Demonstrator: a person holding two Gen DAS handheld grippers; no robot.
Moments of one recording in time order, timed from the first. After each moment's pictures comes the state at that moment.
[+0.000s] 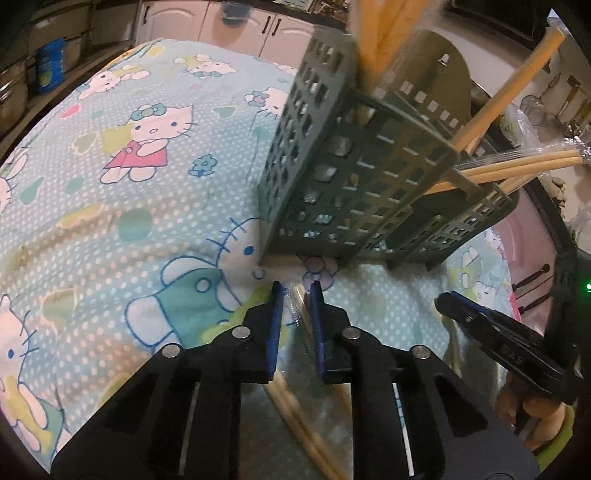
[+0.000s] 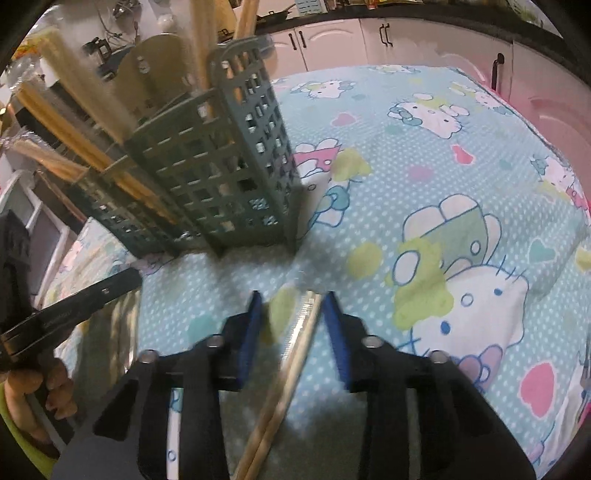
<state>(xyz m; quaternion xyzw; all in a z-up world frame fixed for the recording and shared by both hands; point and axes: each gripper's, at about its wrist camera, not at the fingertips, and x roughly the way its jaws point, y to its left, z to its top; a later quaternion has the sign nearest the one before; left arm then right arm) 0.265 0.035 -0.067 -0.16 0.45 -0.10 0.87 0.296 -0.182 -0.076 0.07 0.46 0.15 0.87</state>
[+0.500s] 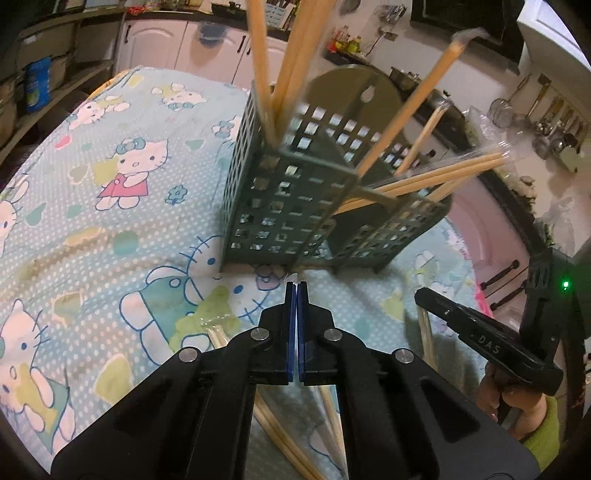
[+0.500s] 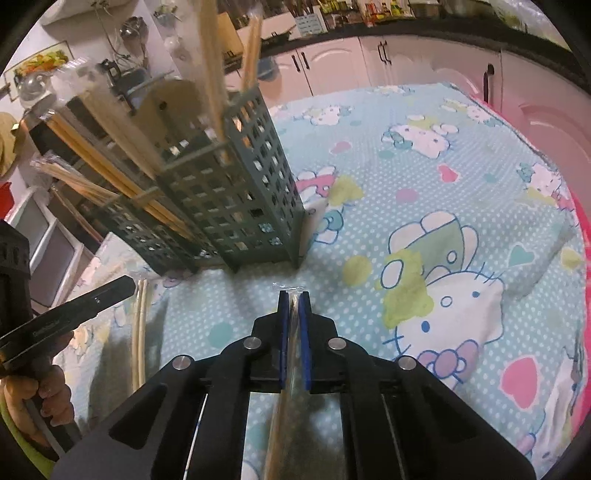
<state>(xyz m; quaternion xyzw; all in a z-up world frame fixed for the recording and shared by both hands) 0.239 0.026 -0.029 -0.16 0.41 -0.14 0.88 0.274 -0.198 -0.052 0.10 0.41 0.17 0.89</state>
